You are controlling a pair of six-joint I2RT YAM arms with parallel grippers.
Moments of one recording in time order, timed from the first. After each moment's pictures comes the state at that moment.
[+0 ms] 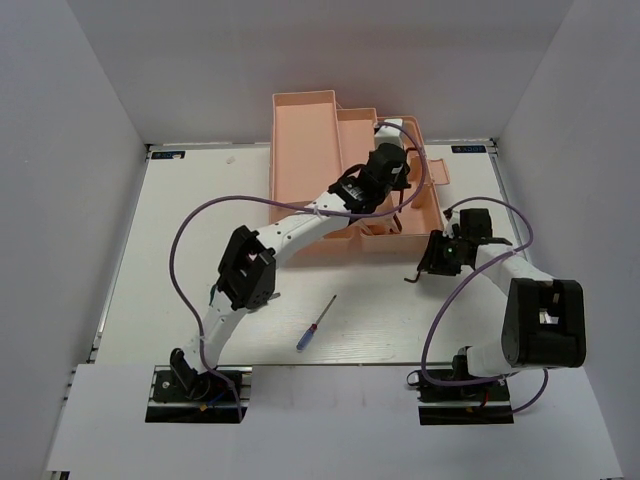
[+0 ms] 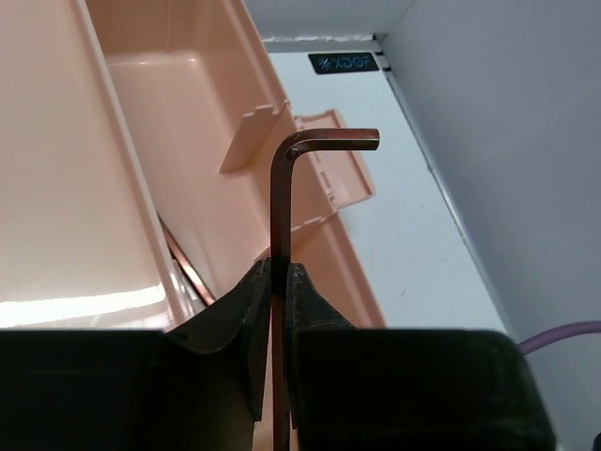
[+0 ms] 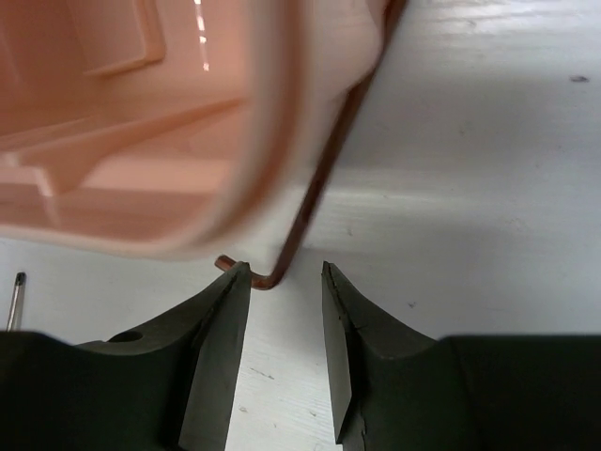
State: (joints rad) left arm -0.89 2.28 2.16 -0.18 -0.38 -0.49; right arm 0.01 1.42 0.72 -0.36 -0.35 0.16
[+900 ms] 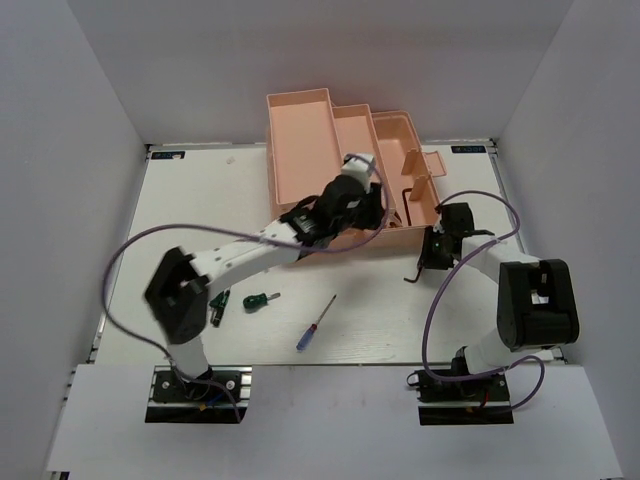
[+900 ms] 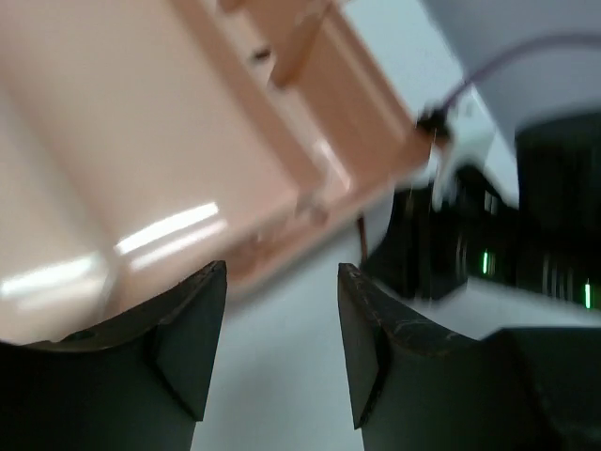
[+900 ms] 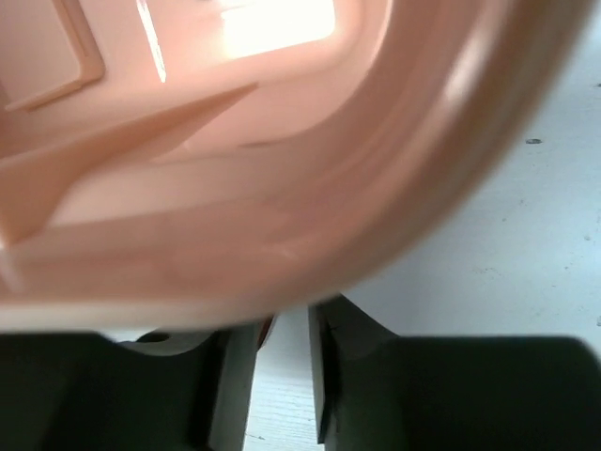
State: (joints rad) left arm -0.90 1.88 1.59 -0.12 -0.24 -0.44; right arm 0.11 1.54 0.78 -0.31 -0.12 0.23
